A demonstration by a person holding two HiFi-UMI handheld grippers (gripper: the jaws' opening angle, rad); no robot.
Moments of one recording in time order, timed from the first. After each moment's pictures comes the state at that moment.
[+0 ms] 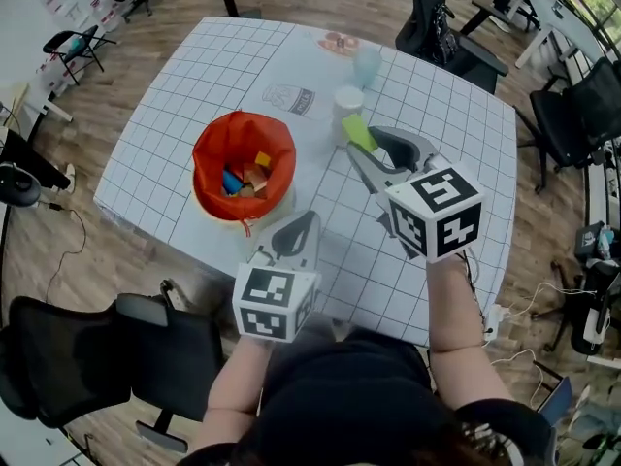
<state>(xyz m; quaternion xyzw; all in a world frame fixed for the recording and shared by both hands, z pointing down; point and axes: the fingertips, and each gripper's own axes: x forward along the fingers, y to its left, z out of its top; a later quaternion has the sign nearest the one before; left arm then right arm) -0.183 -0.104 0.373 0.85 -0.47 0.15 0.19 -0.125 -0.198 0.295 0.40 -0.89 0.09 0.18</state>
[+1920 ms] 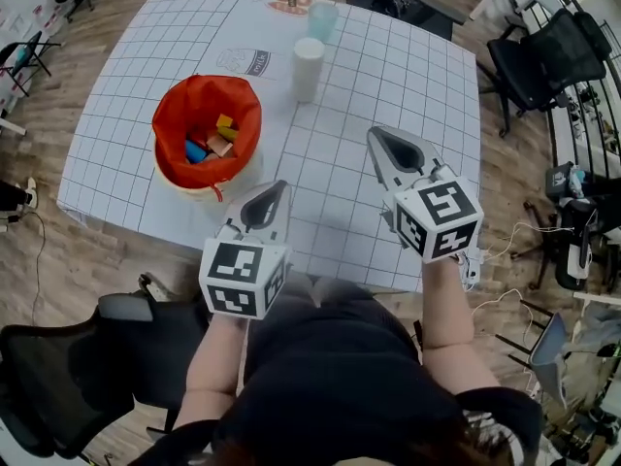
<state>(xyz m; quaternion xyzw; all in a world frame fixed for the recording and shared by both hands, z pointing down) -0.196 -0.084 0.384 0.88 -0.41 0.15 0.20 -0.070 -0.135 0.334 0.51 -0.84 0.07 0.17</state>
